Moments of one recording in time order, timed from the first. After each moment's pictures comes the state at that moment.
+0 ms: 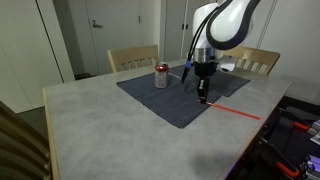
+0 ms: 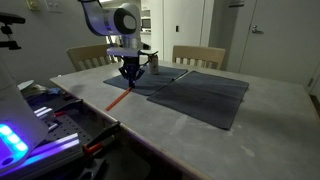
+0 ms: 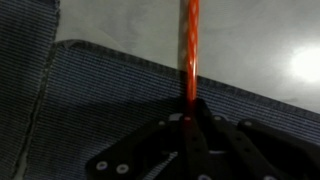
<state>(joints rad) 0.06 0.36 0.08 -2.45 -0.10 2.65 -0.18</state>
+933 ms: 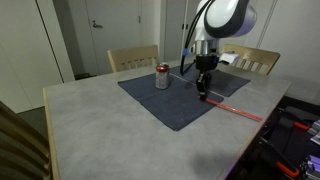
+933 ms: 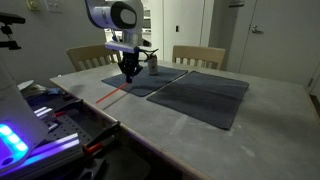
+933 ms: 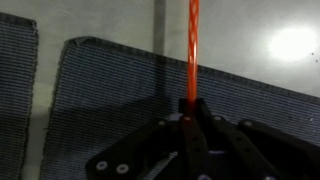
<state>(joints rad) 0.00 0.29 0.14 -2.46 0.06 2.60 -0.21</state>
